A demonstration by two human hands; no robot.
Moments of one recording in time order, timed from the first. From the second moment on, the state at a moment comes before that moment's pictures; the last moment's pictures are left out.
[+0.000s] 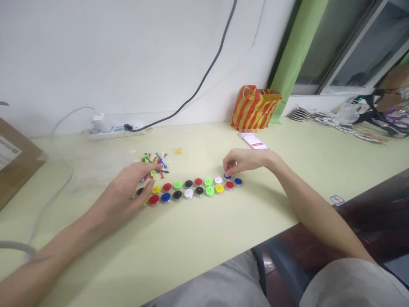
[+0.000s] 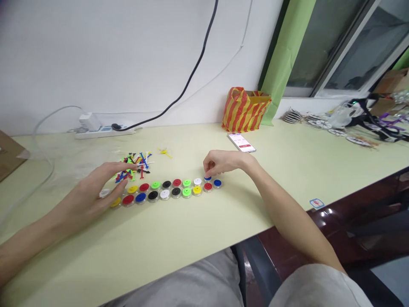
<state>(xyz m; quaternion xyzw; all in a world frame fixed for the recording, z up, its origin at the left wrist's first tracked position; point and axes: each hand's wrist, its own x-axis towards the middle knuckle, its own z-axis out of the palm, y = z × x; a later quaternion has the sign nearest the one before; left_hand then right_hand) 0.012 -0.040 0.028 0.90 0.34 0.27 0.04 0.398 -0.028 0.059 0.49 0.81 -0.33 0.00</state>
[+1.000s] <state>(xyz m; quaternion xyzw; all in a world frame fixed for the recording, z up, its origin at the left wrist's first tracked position) -0.018 -0.023 0.038 0.98 0.19 -0.02 0.01 0.358 -0.079 0.009 0.29 0.94 -0.06 -0.14</state>
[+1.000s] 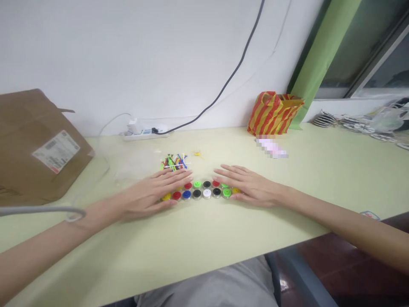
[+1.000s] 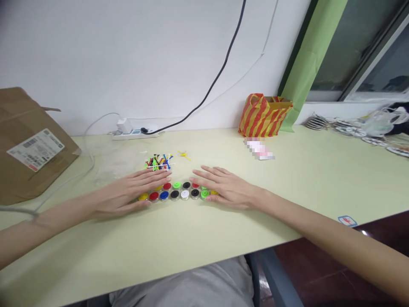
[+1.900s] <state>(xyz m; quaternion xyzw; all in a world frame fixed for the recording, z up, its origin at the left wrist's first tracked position) 0.011 -0.018 0.022 0.98 0.15 0.01 0.11 0.339 -0.052 0.000 0.18 0.97 -0.14 -0.09</state>
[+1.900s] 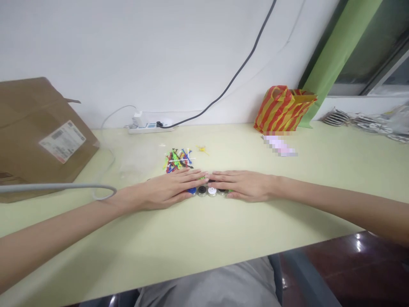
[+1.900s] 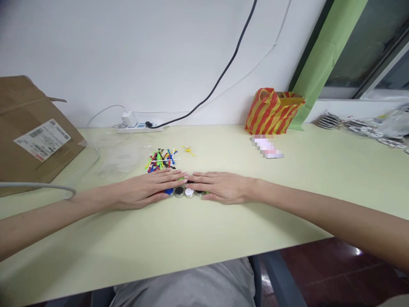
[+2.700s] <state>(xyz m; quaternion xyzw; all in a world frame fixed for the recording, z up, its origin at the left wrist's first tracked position) 0.015 -0.026 0.016 0.98 0.17 0.03 0.09 0.344 -0.033 -0.001 0.15 0.97 -0.14 -0.10</state>
